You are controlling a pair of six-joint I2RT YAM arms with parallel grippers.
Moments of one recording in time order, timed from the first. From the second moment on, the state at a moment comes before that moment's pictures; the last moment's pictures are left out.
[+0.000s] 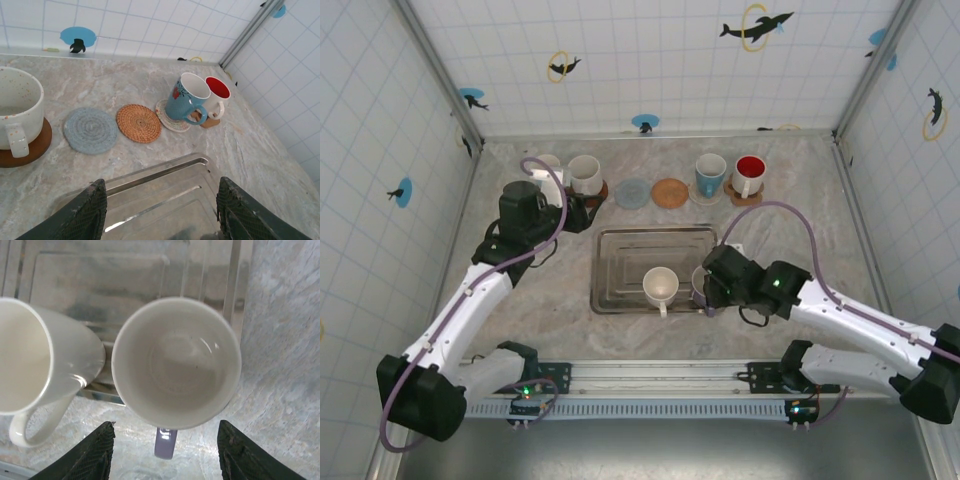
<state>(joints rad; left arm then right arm) -0.34 1.05 0.86 -0.19 0.38 -0.31 0.99 1.02 0.82 -0.91 0.21 0.77</state>
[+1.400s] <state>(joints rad) -0.34 1.04 0.84 -0.19 0.37 -0.31 0.99 1.17 0.70 -0.78 0.12 0.81</state>
